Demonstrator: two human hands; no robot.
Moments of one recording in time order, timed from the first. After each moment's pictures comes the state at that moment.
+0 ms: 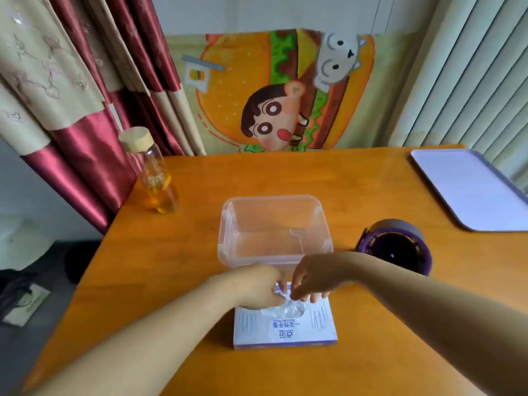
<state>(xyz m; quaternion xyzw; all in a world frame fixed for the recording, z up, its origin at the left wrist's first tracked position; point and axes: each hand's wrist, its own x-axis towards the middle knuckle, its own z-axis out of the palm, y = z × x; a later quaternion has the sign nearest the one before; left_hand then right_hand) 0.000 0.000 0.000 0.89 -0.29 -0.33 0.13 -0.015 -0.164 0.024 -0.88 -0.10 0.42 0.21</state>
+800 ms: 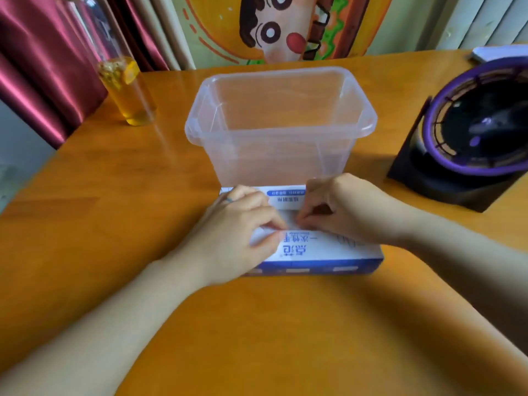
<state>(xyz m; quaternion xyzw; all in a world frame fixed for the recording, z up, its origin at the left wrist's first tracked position) -0.034 0.033 -0.165 0.88 -0.39 0.11 0.24 -0.037 -0.181 -0.139 -0.94 -0.25 0.02 0.22</state>
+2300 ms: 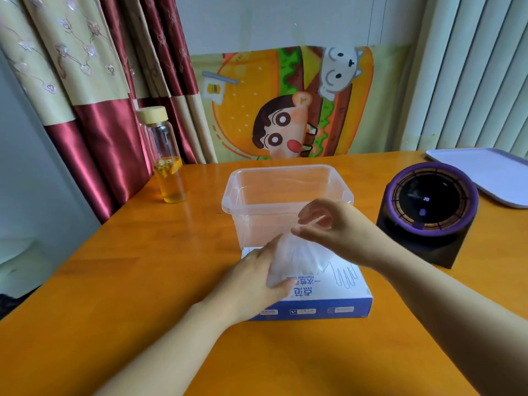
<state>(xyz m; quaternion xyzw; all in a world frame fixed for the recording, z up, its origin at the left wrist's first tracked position) -0.050 0.030 -0.149 0.90 -0.32 0.02 0.31 -0.063 -0.158 -0.083 -0.90 -0.14 -0.10 0.41</state>
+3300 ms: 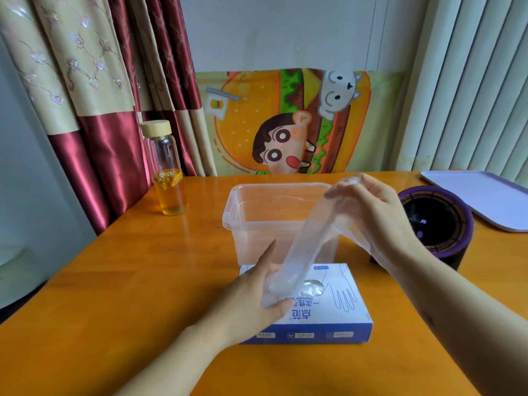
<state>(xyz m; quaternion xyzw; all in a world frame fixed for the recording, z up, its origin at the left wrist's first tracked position) -0.060 0.034 -0.142 0.90 -0.27 -0.02 0.33 -0.063 -0.165 -0.042 -0.71 -0.06 -0.24 0.65</state>
